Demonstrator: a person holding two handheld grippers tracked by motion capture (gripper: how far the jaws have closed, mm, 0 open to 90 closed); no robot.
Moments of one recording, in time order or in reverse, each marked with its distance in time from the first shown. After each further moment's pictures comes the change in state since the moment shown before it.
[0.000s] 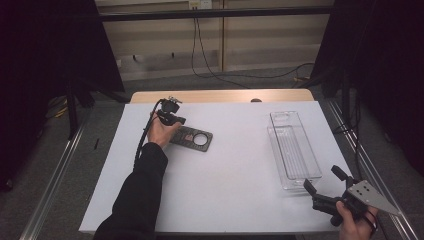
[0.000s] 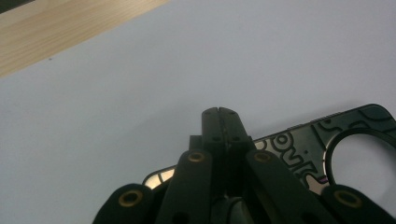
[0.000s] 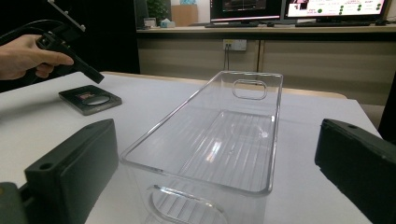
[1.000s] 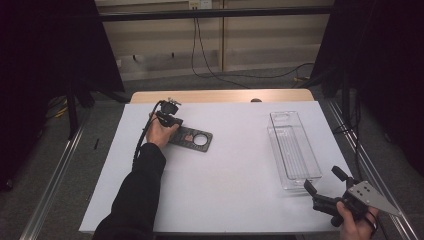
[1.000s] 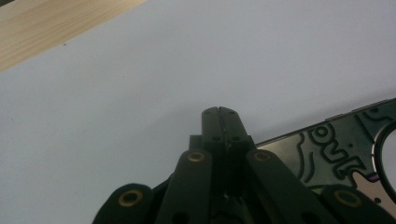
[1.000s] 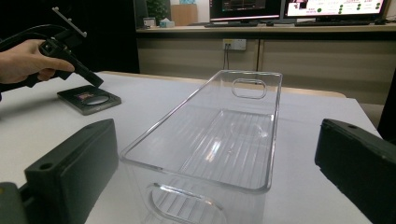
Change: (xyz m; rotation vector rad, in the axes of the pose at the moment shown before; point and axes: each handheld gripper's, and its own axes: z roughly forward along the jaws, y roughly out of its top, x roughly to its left) left arm 0.008 -0.006 0.007 0.027 0.034 0.004; right arm 0.000 0.000 -0.001 0.002 0.000 0.003
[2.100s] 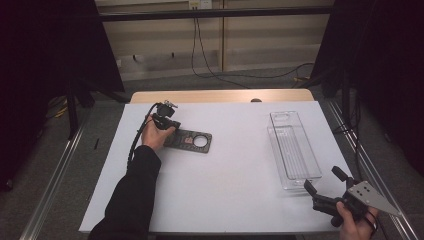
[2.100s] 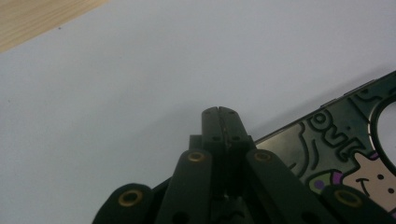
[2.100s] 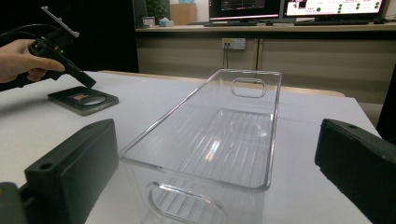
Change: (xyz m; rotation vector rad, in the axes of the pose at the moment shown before) left arm 0.005 -0.013 -0.010 0.007 -0.042 0.026; right arm 0.000 0.000 0.000 0.003 -0.002 -0.004
